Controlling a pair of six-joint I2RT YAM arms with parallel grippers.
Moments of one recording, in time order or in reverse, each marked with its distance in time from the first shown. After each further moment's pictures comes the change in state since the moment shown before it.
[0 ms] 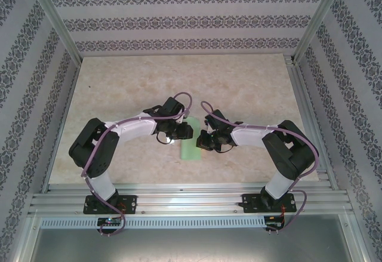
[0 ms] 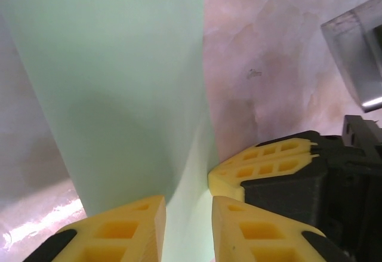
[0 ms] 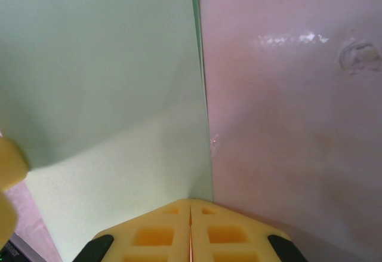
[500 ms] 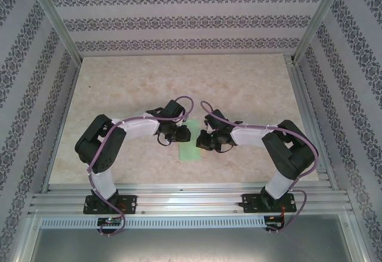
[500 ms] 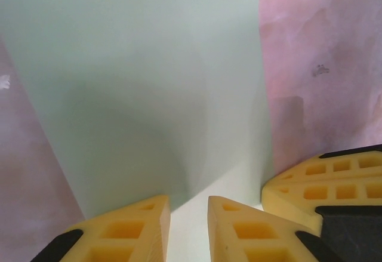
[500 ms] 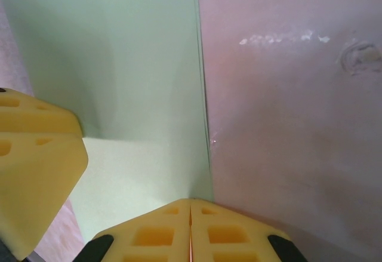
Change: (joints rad) left arm 0.006 0.057 -0.012 0.000 -0.040 0.032; right arm 0.000 0.004 0.008 -0.013 0.000 -0.008
